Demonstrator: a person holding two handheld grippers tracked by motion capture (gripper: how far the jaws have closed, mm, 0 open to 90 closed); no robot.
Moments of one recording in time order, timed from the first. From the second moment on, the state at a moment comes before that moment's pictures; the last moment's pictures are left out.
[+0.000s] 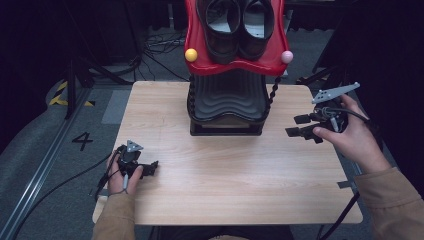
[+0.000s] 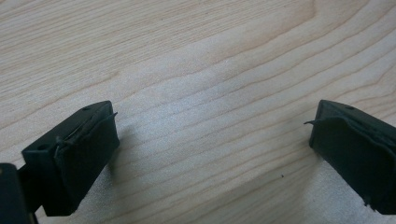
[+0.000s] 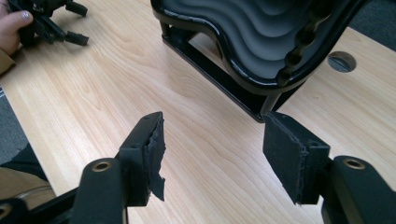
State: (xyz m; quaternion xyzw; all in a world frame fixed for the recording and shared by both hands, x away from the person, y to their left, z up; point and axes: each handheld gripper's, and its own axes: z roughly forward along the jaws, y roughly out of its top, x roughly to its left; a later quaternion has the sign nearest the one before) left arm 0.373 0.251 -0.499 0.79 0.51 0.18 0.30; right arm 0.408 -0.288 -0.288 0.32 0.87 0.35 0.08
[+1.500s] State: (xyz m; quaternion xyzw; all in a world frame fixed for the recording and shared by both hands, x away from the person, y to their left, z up) left arm 0.374 0.251 -0.499 0.79 0.51 0.18 0.30; right arm 0.413 -0.275 -0.463 0.32 0.90 0.28 0.02
